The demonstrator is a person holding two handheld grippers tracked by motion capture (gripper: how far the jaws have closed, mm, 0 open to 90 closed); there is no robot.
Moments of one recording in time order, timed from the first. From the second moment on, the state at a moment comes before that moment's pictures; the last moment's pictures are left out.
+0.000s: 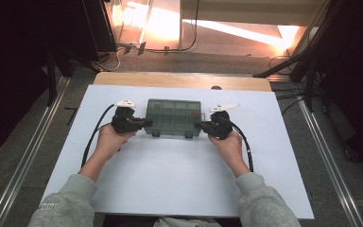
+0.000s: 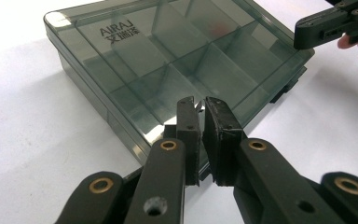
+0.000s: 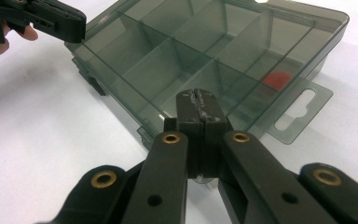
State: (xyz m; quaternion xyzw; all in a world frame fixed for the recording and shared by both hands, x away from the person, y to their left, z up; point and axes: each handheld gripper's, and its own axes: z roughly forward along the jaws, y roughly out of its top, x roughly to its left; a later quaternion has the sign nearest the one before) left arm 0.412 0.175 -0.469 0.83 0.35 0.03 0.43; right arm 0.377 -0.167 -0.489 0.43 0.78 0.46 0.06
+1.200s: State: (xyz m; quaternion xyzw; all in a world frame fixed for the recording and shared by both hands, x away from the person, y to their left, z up) left arm 0.399 0.172 -0.439 0.83 0.32 0.01 0.46; right arm 0.367 -0.176 -0.455 0.42 0.78 0.47 0.06
